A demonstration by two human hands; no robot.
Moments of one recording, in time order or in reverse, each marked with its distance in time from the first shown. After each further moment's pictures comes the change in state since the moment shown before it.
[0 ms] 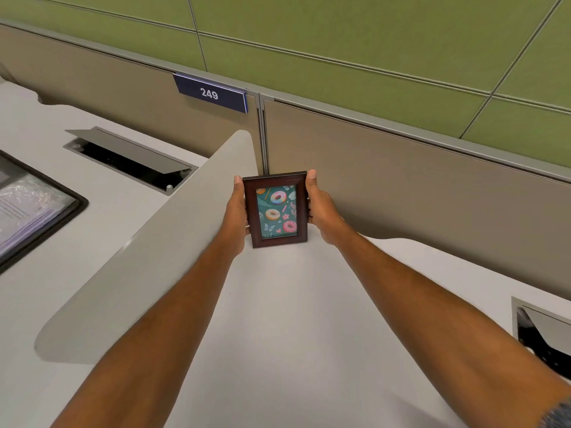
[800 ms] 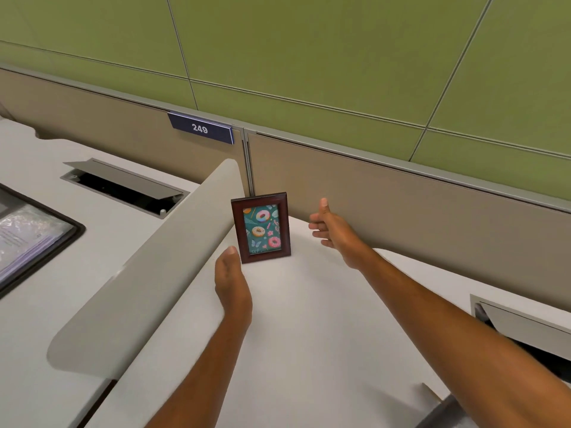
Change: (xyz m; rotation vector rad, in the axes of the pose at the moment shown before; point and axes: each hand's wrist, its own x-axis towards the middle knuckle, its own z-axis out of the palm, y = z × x) left_hand -0.126 -0.062 0.015 -0.165 0.370 0.213; right_hand -0.084 -0.019 -0.074 -0.105 0.046 0.008
